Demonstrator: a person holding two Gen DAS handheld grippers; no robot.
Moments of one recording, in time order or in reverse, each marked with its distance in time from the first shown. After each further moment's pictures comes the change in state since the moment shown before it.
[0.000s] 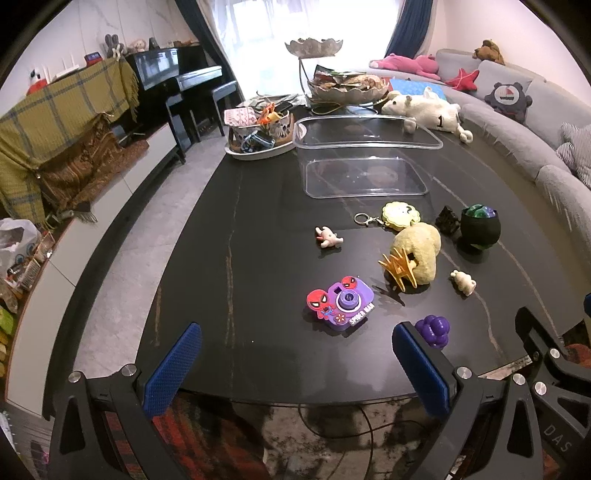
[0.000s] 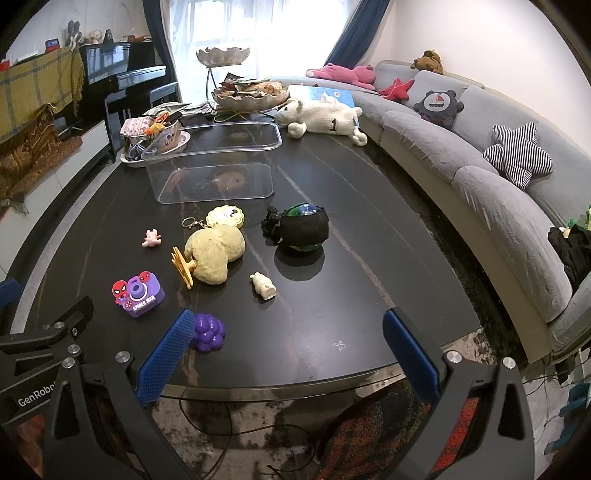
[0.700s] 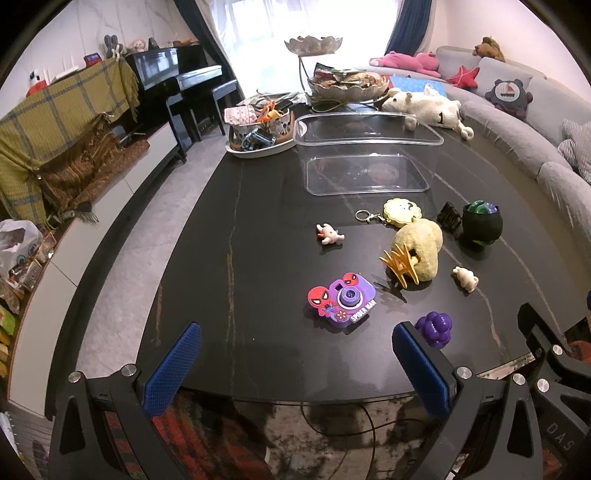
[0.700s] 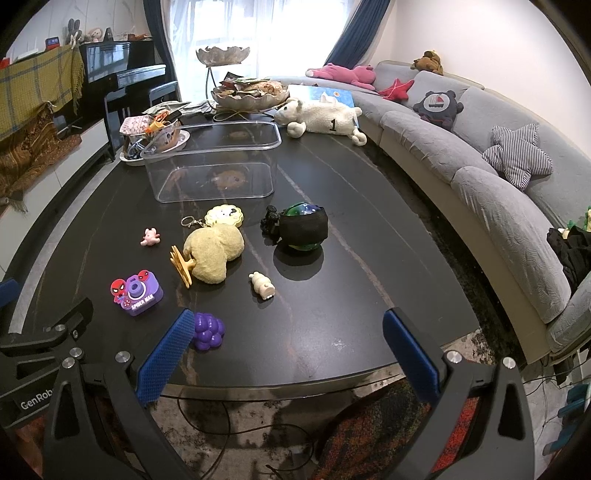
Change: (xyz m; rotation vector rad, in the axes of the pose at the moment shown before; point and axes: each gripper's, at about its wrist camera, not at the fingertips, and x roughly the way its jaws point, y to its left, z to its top) left arm 0.001 -0.002 -0.002 0.005 0.007 0.006; right arm 0.001 0.001 -0.001 -0.002 0.003 -0.007
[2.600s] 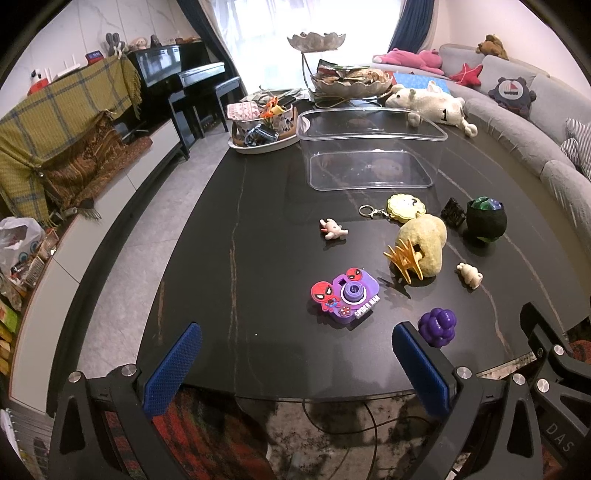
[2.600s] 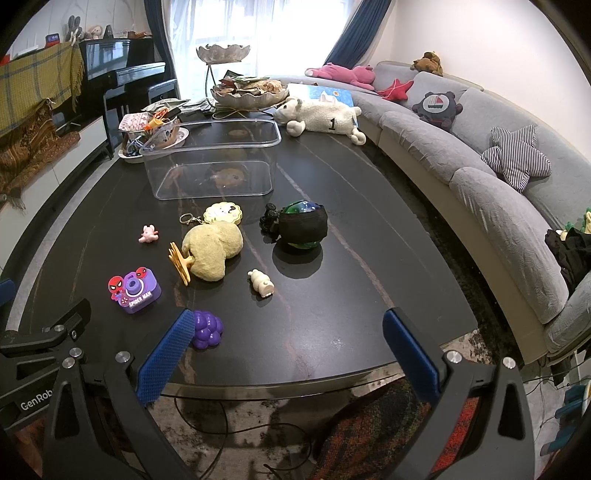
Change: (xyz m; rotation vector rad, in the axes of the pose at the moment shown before) left arm 0.001 0.001 -0.002 -0.004 0.015 0.012; right arm 0.000 0.002 -0.001 -0.004 -0.002 -0.005
